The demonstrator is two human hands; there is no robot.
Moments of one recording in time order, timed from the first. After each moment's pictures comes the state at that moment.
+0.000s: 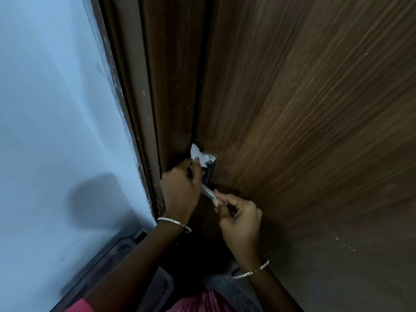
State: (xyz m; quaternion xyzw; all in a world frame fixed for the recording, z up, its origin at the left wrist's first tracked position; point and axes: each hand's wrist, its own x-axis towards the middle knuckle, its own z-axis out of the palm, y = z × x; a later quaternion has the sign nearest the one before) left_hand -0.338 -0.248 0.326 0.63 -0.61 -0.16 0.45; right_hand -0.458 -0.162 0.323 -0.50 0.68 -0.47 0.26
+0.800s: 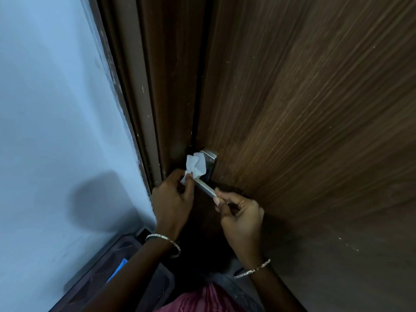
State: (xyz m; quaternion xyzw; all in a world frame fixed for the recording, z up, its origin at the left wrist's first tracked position) left_hand -0.321 -0.222 0.307 0.66 -0.58 -0.15 0.45; right_hand -0.460 -0.163 0.322 -0.50 0.66 -0.49 0.27
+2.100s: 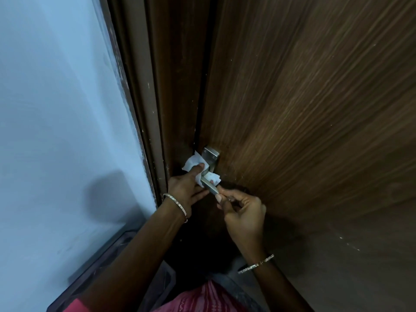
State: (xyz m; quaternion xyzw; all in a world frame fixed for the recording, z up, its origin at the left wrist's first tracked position) left_hand -0.337 -0.244 0.333 0.56 -0.13 -0.69 0.44; right_hand -0.462 -0.163 0.325 -0.50 0.66 -0.47 0.30
